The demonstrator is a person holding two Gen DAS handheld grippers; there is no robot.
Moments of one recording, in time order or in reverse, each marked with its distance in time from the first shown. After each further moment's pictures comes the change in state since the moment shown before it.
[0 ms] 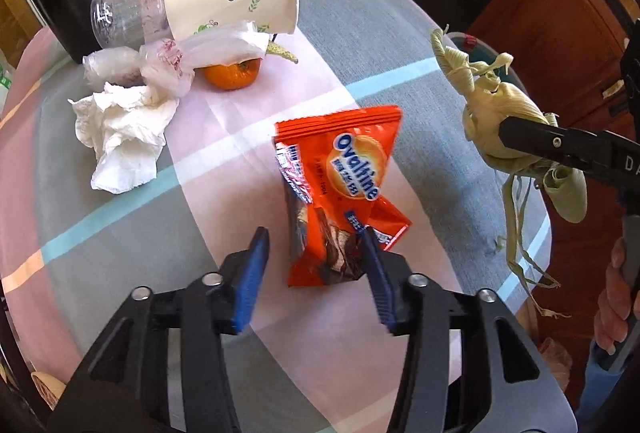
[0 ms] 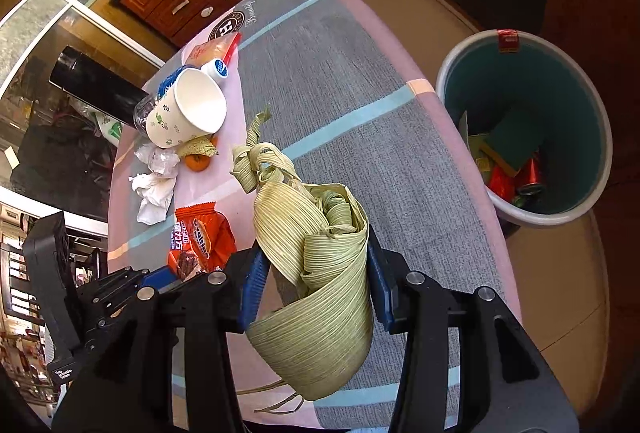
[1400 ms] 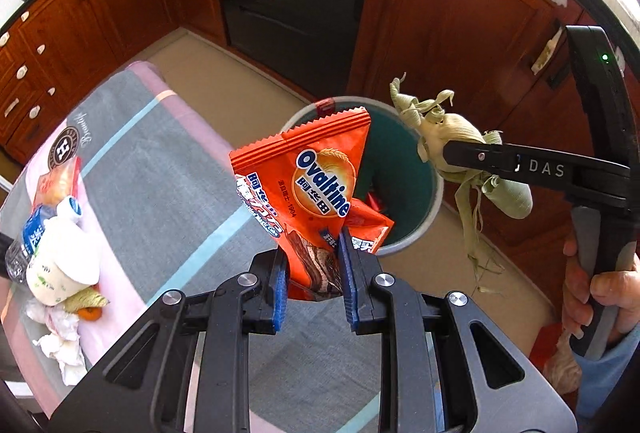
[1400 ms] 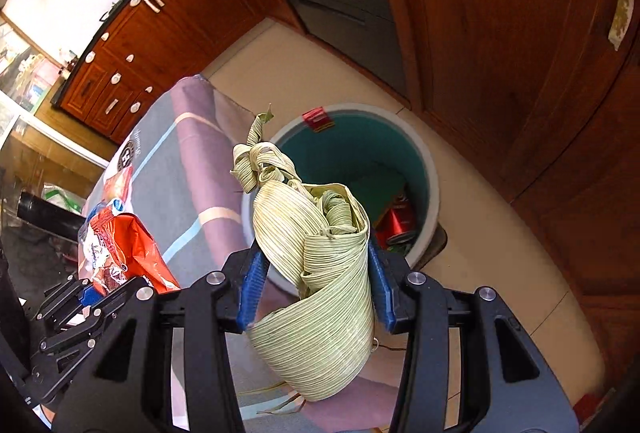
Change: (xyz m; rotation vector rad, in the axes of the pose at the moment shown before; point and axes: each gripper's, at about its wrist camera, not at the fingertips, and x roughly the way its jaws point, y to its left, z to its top) left arm -0.002 -0.207 0.117 0.369 -0.135 -0.071; right arm -0.092 -0.180 0.041 0.242 -0.206 -0.142
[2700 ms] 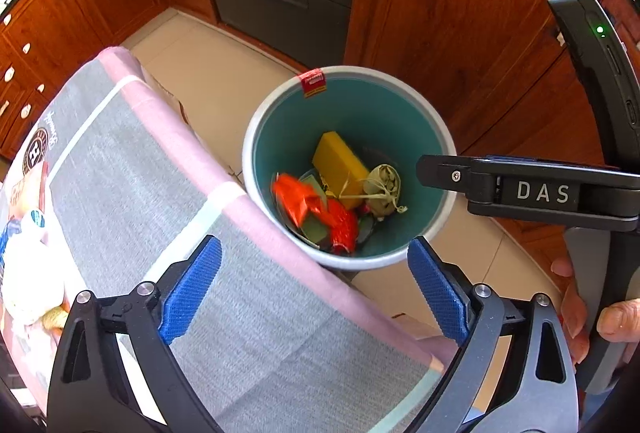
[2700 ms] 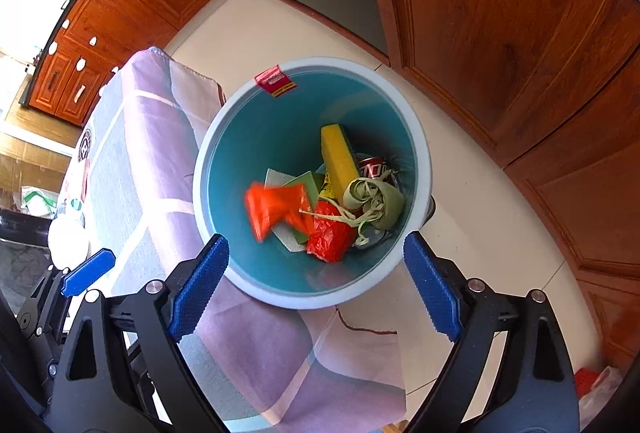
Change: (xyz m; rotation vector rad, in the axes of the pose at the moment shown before) left arm 0.062 -0.016 0.012 0.017 0.101 0.029; right arm 0.053 -0.016 0.006 0.053 0.152 -0.068
